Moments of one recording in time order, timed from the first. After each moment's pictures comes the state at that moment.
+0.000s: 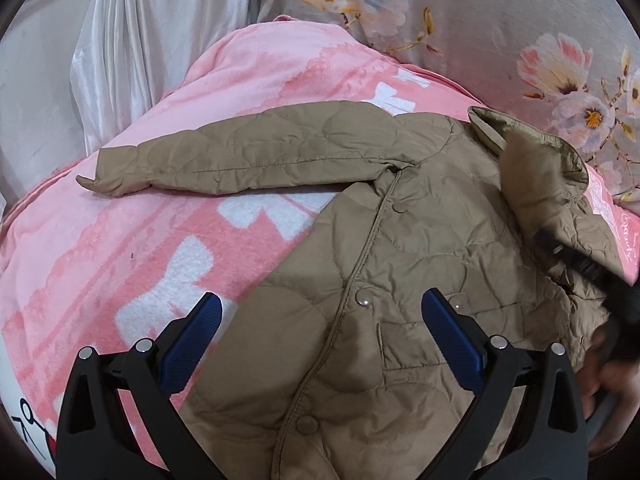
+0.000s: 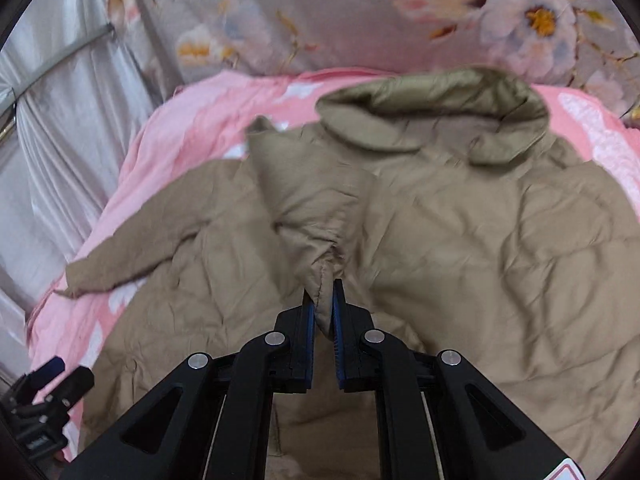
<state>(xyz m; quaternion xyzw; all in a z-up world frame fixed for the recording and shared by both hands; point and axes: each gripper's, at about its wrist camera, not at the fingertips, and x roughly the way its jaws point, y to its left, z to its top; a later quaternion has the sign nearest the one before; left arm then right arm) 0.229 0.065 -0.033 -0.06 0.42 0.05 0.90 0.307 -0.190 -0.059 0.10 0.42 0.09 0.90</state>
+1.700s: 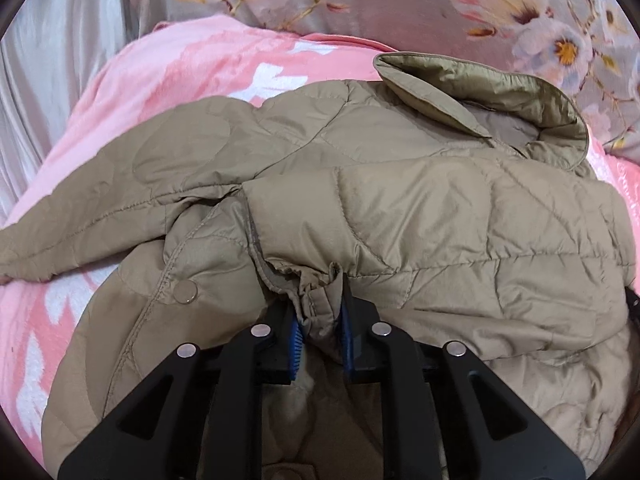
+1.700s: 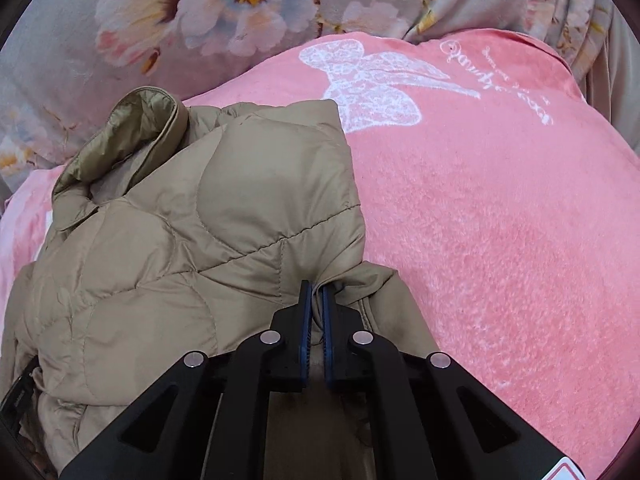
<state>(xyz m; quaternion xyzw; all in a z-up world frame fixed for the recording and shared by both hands) 0.341 -0.060 -0.094 0.01 0.42 -0.03 0.91 0.279 -0.401 -0.102 0.20 0.40 -0.20 0.87</state>
